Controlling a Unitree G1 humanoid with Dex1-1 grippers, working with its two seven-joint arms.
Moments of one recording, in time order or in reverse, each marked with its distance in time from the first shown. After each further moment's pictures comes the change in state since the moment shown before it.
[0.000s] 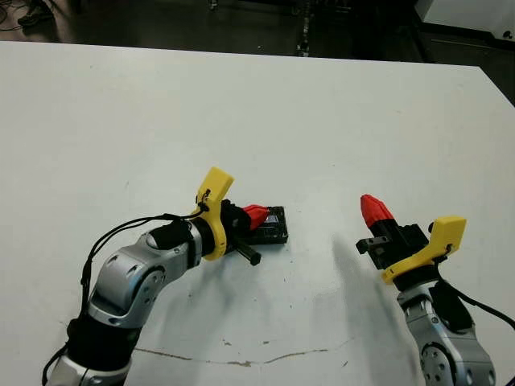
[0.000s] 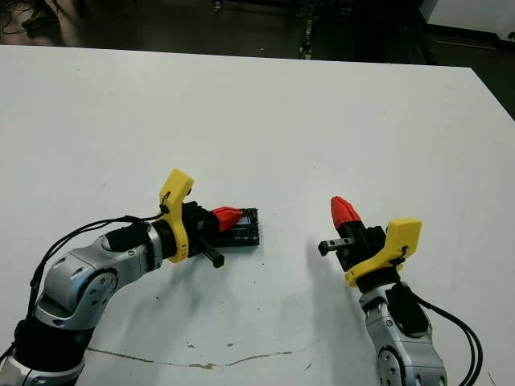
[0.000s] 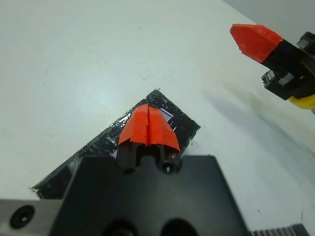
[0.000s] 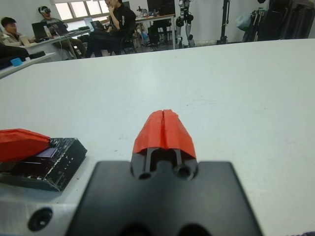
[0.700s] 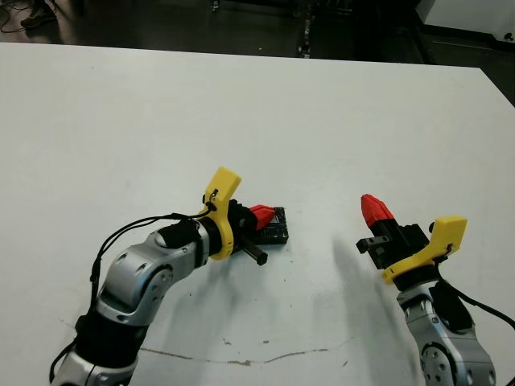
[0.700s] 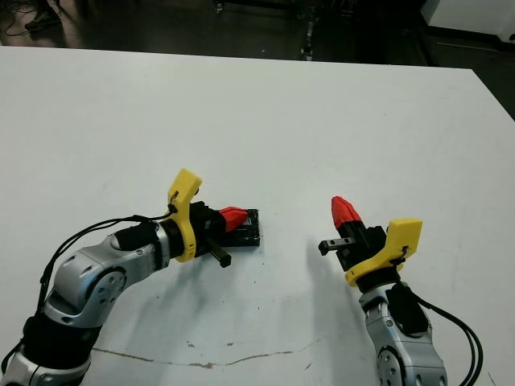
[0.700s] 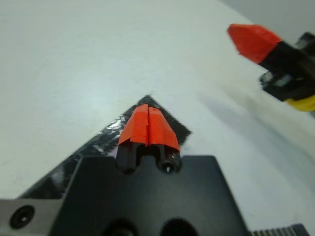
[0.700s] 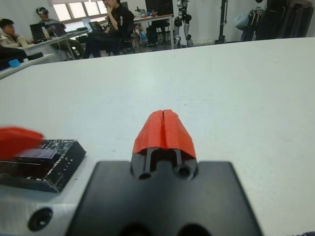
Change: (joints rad) left arm 0.010 0.003 0.077 -0.062 -0.061 -0.050 -0.037; right arm 0.002 -0.001 0.002 -0.006 0.002 0.002 -0.009
